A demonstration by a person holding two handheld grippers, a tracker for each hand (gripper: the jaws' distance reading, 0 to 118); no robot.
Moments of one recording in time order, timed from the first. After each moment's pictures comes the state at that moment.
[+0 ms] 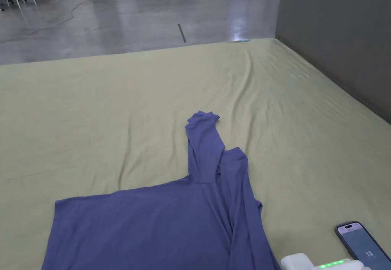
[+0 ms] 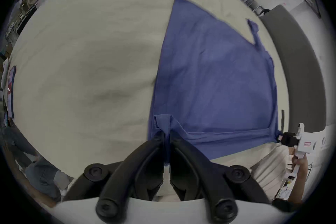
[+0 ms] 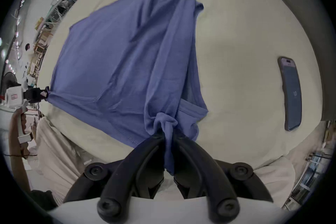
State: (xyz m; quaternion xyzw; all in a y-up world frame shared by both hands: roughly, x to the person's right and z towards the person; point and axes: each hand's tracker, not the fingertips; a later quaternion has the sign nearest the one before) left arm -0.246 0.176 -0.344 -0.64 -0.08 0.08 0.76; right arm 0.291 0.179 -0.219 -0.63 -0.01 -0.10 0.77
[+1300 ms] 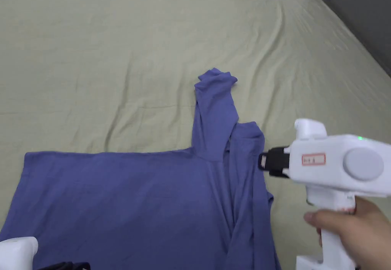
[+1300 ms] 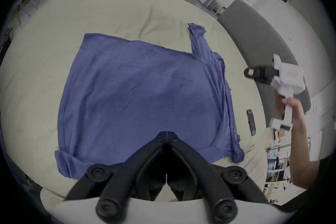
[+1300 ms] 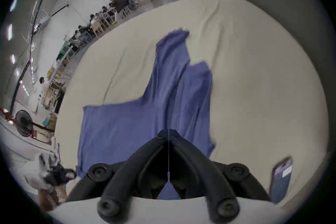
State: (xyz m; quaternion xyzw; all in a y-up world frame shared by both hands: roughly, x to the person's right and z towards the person) left arm -0.107 0.248 -0.351 -0.54 -0.23 0.11 0.80; right arm 0.353 0.280 -0.431 -0.46 -0.01 -0.17 0.87
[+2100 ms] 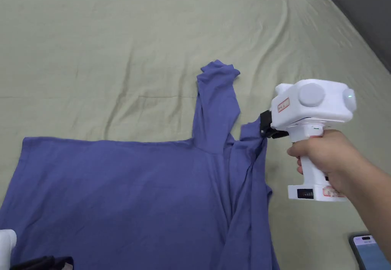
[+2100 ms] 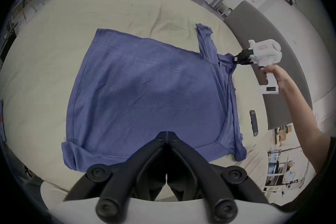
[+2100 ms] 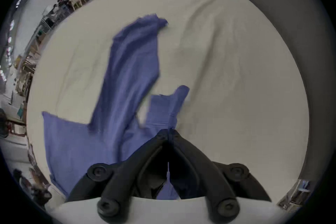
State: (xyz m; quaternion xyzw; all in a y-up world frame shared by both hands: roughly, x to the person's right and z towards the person) left arm -0.122 0.259 -0.347 -0.54 -0.21 0.10 0.81; right arm 0.370 0.260 -0.521 -0.54 -0.05 -0.09 0.84
